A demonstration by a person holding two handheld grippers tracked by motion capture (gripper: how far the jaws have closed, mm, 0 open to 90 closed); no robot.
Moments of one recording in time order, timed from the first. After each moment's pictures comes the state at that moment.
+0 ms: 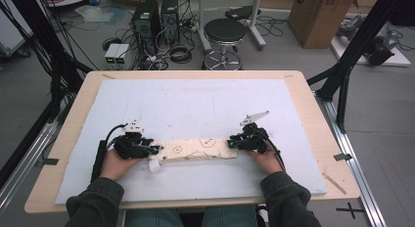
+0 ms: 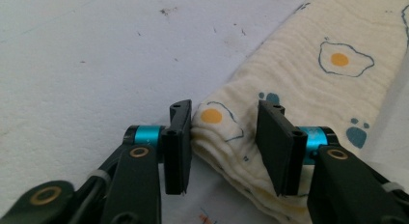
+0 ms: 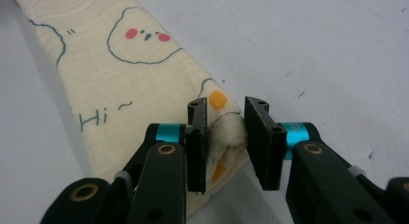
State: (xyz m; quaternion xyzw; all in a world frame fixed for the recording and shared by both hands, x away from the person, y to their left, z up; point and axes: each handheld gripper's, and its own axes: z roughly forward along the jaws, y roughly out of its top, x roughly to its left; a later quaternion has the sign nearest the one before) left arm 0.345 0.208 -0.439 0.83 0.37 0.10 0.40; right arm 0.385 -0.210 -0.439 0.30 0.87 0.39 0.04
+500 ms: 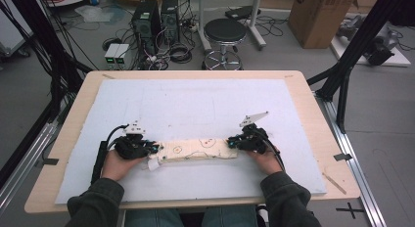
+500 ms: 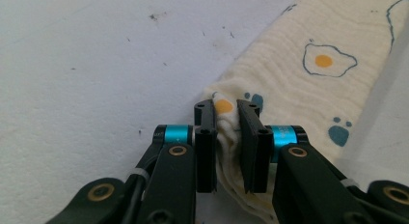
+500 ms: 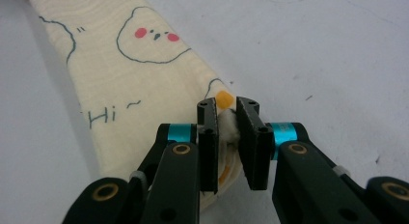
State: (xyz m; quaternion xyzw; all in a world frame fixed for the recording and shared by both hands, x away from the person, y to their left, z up) left arm 0.340 0.204 -0.435 0.84 0.36 0.11 0.40; right arm 0.383 -0.208 -0.437 0.29 0.87 0.39 0.04
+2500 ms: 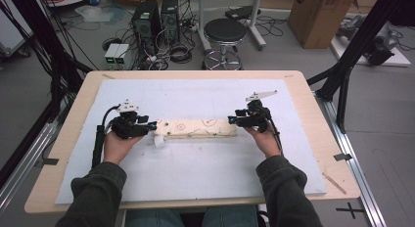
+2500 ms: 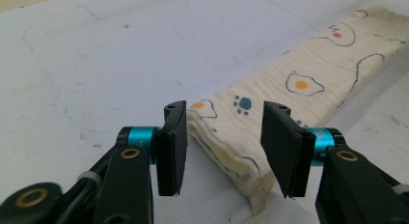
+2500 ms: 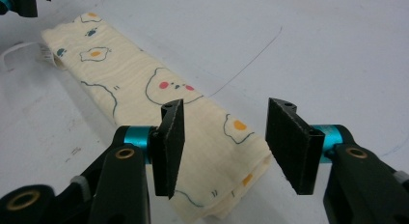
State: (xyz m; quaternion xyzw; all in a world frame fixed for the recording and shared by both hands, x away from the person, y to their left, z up) left arm 0.380 0.216 -0.405 0.78 0.41 0.17 0.44; right arm 0.432 -0.216 -0.402 0.36 0.82 0.44 0.09
